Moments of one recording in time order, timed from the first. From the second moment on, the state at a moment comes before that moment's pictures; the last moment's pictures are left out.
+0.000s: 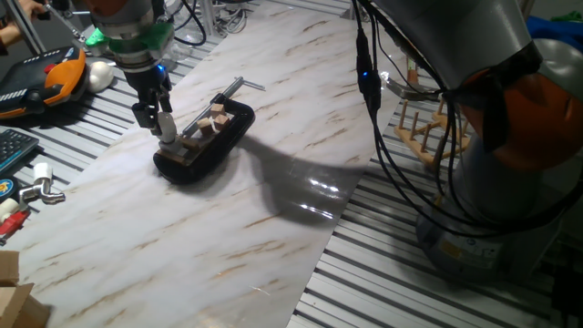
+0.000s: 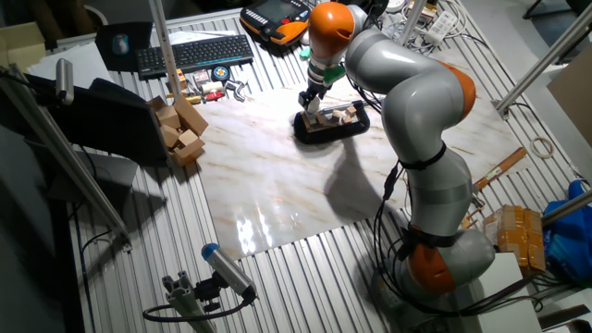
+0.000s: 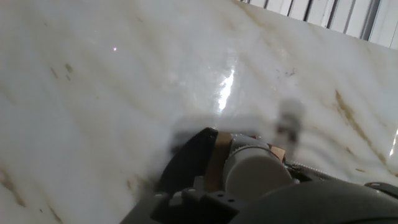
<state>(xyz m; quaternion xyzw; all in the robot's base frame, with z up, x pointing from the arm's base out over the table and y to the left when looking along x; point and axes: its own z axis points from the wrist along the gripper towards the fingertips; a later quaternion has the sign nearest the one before) 0.683 0.080 0.119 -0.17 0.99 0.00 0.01</state>
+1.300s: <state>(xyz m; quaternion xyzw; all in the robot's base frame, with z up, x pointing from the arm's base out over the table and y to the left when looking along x) 0.683 0.079 0.116 -0.16 0.99 0.00 0.01</state>
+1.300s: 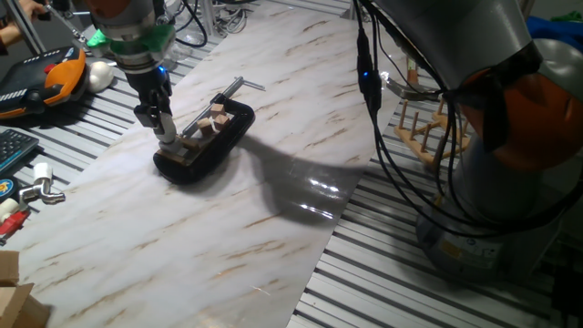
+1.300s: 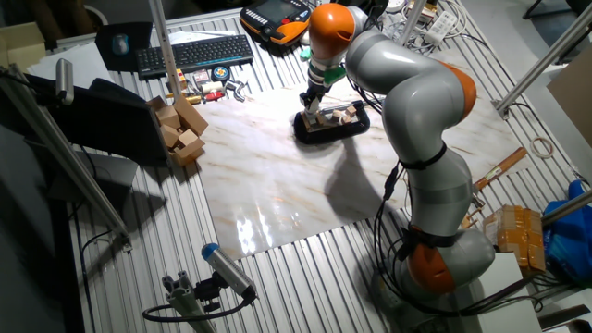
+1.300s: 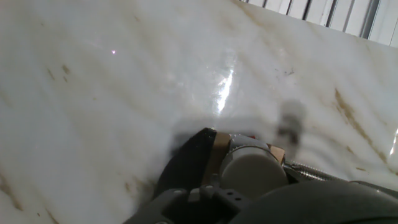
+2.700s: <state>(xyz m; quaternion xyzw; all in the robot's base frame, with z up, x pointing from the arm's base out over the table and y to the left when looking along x) 0.683 0.079 0.116 -0.05 1.00 0.00 0.01</state>
